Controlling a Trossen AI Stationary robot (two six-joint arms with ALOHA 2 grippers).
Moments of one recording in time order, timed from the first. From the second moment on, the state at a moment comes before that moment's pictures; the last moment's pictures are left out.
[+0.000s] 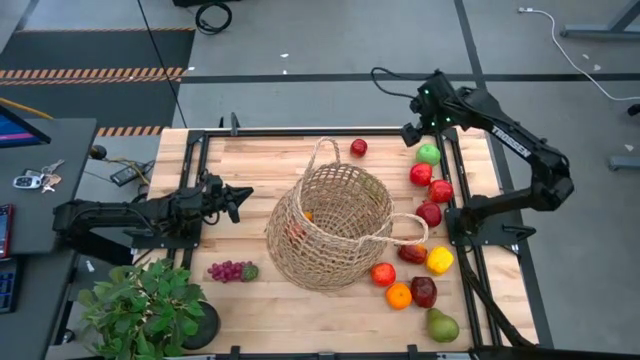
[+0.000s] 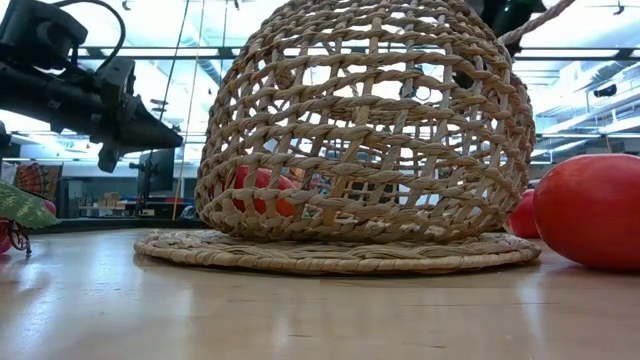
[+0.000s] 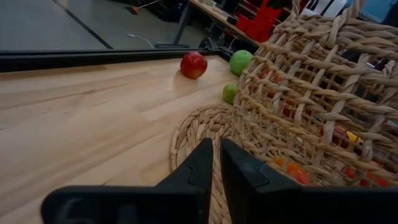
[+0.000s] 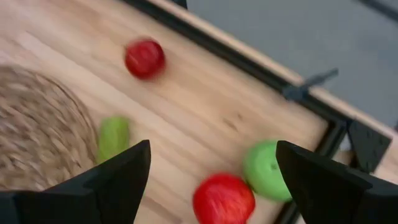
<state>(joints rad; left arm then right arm) 0.10 0.31 0.01 0.10 -0.40 -0.56 -0.88 1.26 1.29 -1.11 0.01 0.16</state>
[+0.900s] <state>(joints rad) 0.10 0.31 0.01 0.11 -0.40 -0.56 -0.89 1.51 1.29 -1.42 -0.03 0.37</state>
